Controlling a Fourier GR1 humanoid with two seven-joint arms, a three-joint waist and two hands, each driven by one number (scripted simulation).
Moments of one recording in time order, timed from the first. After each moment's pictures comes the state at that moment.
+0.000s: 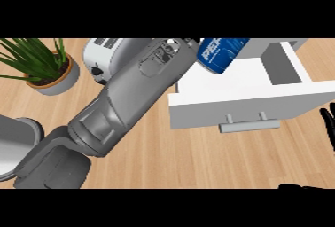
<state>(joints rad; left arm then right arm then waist) -1.48 0.00 -0.45 -0.47 0.42 0.62 0.07 0.16 -0.02 -0.24 -2.13 -0.07 0.19 0.13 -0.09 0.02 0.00</state>
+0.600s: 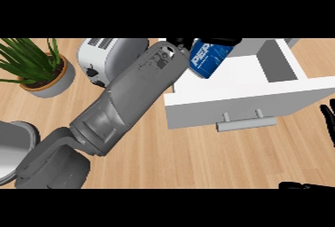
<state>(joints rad) -1.46 0.00 -0.55 -0.37 0.47 0.63 -0.02 0.13 -0.04 -0.25 -2.13 -0.07 0.20 0.14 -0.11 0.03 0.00</state>
